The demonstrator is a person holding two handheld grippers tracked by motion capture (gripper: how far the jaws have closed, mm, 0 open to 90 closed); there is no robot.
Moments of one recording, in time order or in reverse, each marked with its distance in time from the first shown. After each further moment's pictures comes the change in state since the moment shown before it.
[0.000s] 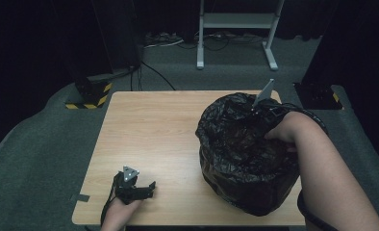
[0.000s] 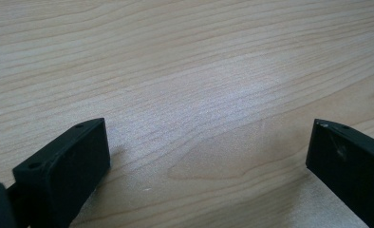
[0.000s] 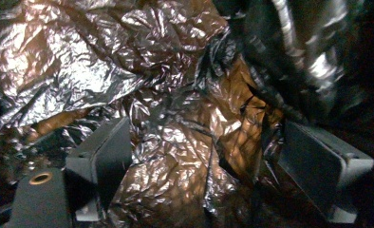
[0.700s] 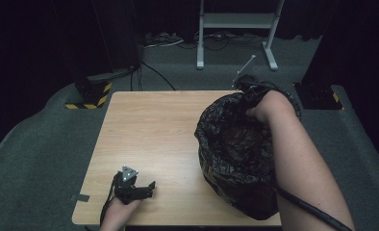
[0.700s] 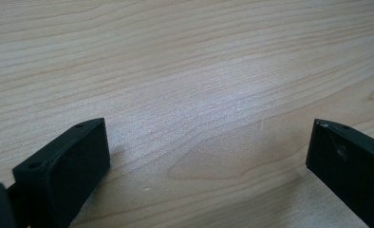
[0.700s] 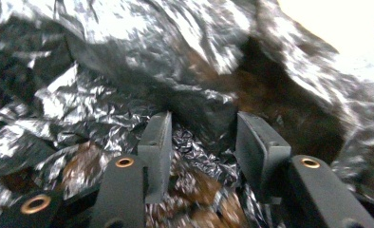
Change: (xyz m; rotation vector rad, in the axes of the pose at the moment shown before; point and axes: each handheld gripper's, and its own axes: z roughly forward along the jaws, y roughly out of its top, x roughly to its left) left arm 0.002 0.000 -0.001 -0.009 -0.015 -0.016; right arm 0.023 0.058 -0.027 -0.238 -0.019 -0.051
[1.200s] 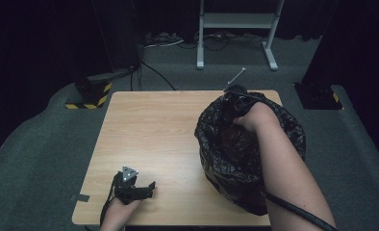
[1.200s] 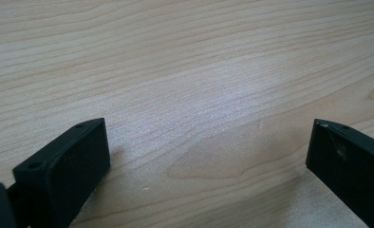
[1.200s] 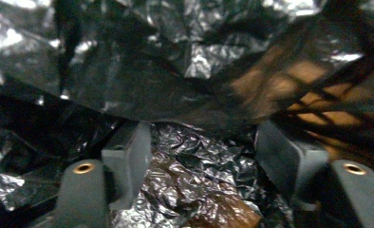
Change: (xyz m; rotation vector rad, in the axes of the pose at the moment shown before) left arm -0.001 0.000 0.000 0.001 0.003 0.005; right arm 0.019 0.003 0.033 -0.062 0.049 0.017
